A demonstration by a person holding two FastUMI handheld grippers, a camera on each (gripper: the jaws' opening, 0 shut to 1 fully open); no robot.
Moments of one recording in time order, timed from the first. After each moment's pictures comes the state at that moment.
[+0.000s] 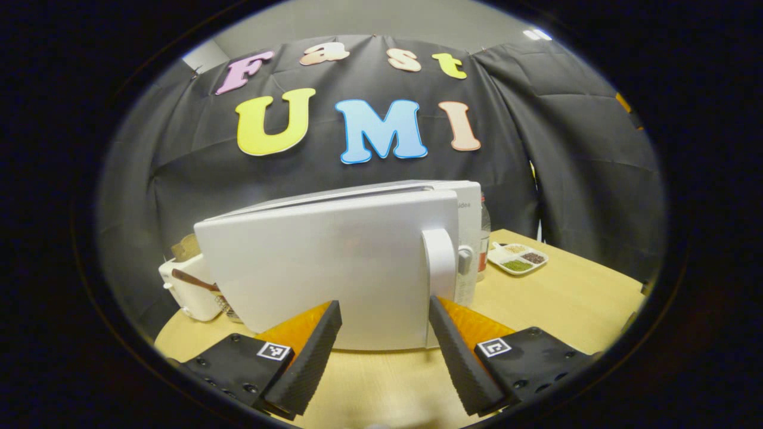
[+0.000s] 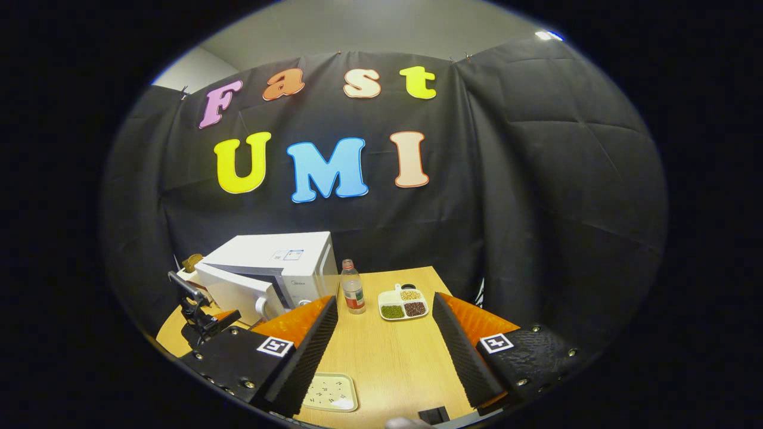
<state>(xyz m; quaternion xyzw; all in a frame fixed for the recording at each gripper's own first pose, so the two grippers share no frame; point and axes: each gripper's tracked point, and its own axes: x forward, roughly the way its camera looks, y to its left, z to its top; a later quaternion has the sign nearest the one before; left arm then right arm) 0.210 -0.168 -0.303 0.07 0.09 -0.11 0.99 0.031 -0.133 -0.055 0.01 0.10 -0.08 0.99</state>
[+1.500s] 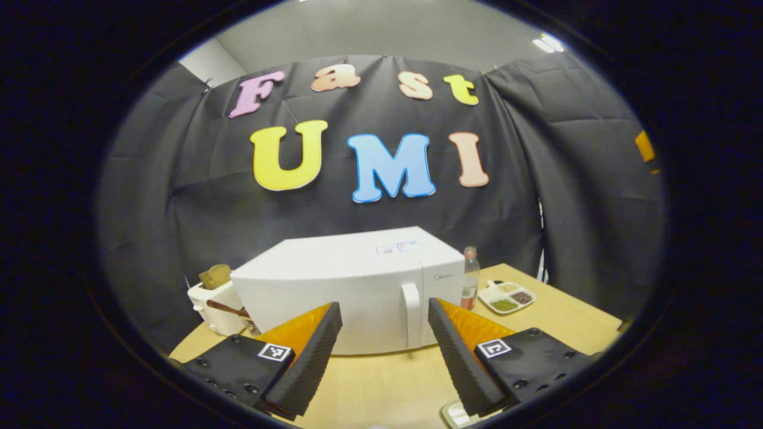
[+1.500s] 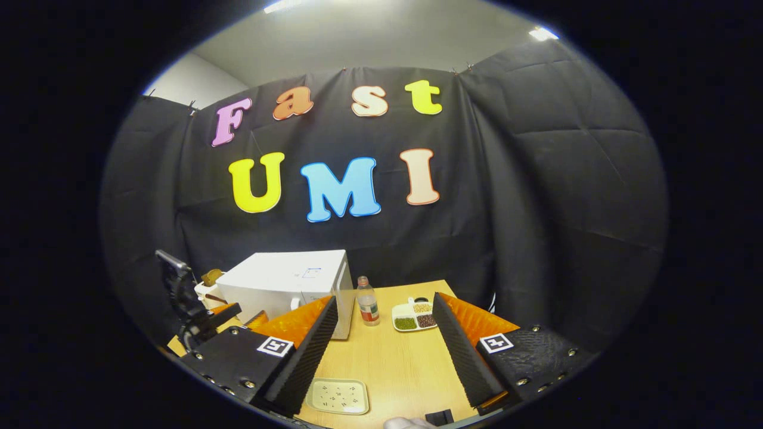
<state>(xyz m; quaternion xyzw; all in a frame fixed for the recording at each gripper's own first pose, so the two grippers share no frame) 0.125 -0.157 -0.139 0.02 0.05 -0.09 0.99 0.002 -0.114 0.003 0.02 0.05 -0.04 1.00</state>
